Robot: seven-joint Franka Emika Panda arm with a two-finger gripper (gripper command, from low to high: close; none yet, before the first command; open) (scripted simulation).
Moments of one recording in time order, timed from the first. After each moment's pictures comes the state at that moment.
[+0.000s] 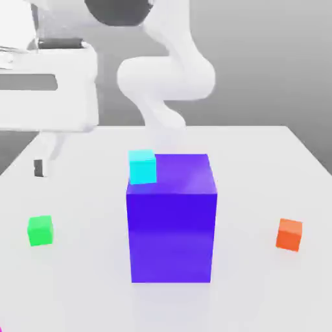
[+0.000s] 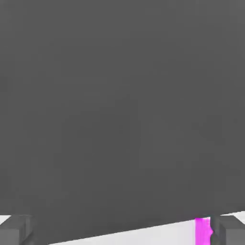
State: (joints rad) arm -0.11 0.06 -0.24 -2.10 0.14 2.44 0.53
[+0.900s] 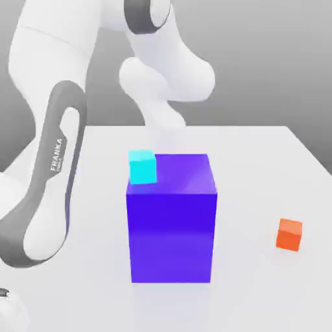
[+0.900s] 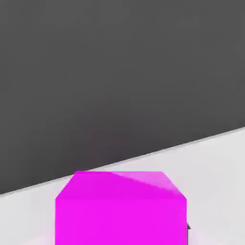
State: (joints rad) arm -0.29 0.59 -0.24 -1.98 0.24 2.54 0.37
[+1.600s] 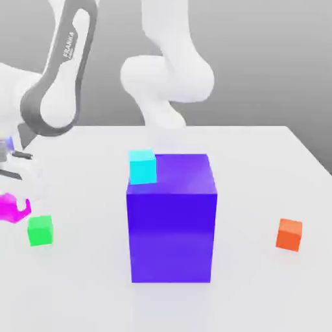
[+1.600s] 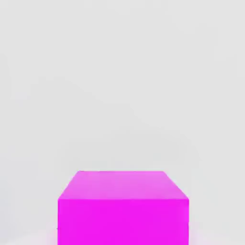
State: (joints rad) arm -0.49 -0.05 -0.42 -2.71 -0.03 2.66 0.37
